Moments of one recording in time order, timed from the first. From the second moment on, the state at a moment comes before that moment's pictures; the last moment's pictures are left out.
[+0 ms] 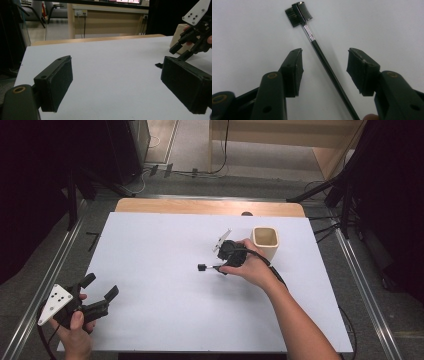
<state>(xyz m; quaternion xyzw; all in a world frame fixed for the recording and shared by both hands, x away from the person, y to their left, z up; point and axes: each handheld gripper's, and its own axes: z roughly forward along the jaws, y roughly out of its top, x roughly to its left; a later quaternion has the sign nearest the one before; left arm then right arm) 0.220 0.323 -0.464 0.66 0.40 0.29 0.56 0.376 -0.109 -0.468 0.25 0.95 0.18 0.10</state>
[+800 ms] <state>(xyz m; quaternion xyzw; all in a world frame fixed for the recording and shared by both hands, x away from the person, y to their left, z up) 0.220 0.321 -0.464 0.67 0.40 0.29 0.56 0.387 -0.095 -0.479 0.22 0.96 0.13 0.07</state>
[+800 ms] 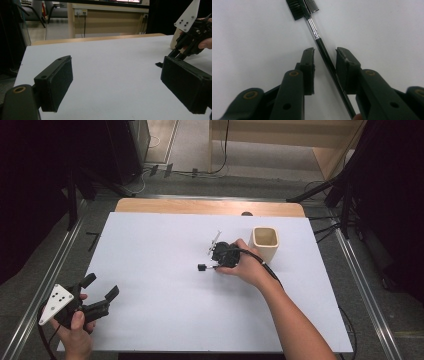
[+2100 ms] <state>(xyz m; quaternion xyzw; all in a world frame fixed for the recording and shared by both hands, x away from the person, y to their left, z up) 0.220 0.320 -0.464 0.67 0.40 0.29 0.56 0.383 -0.098 -0.471 0.29 0.94 0.14 0.05</state>
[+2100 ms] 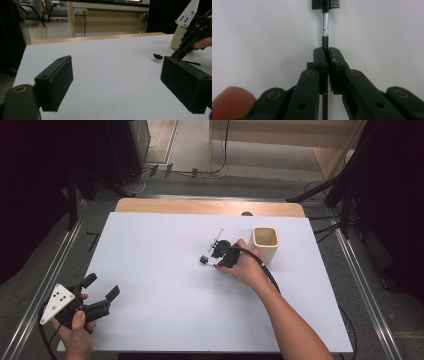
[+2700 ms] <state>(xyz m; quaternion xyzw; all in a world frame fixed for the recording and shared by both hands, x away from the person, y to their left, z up) 0.220 0.321 -0.464 0.67 0.40 0.29 0.56 0.375 -0.128 -0.436 0.33 0.89 0.30 0.11</state>
